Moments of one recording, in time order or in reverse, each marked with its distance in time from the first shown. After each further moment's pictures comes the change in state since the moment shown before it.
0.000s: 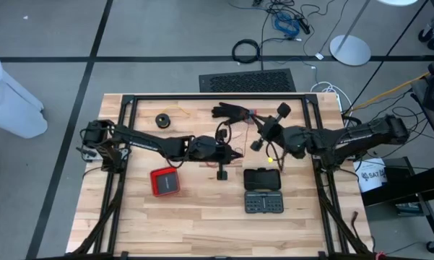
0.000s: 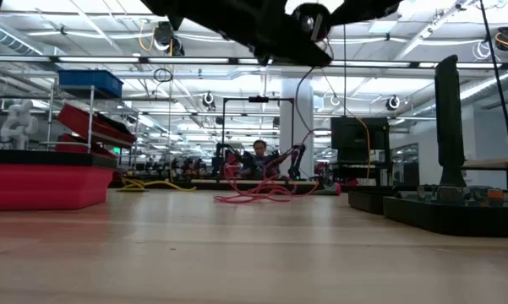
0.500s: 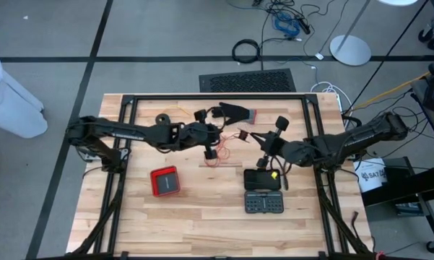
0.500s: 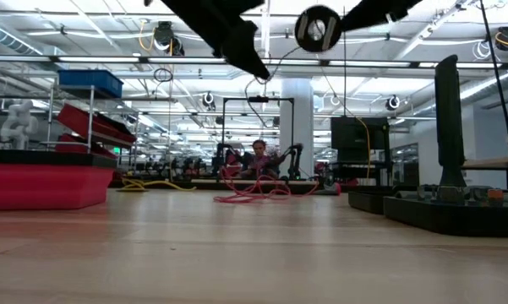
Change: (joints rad) left arm 0.091 -0.167 -0.013 -0.363 -0.312 0.031; right arm 0.156 -0.030 0.000 -0.232 -0.049 0.206
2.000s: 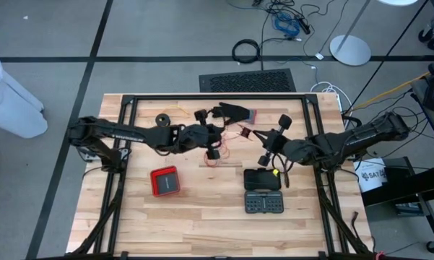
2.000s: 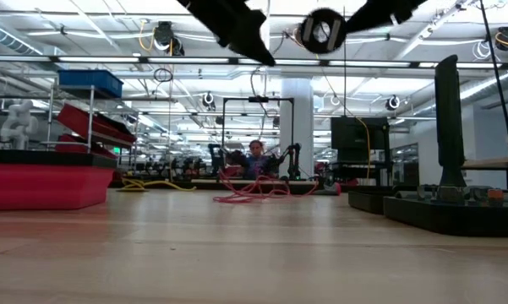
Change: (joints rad) left arm -0.033 0.007 0.039 0.014 -0.080 0.027; right arm -0.009 -0.025 0.000 -0.033 0.013 0.039
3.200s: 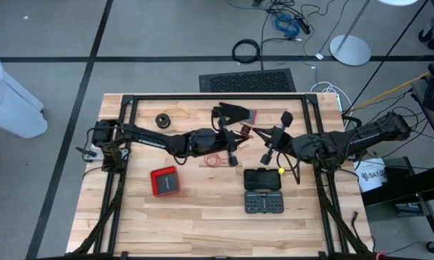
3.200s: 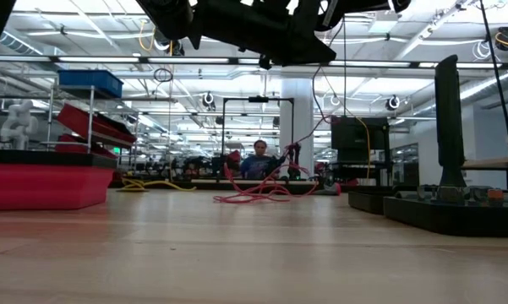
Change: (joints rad) left arm 0.009 0.243 -0.032 0.681 0.260 -0.081; right arm -0.003 -0.045 0.000 0.087 -0.038 -0.067
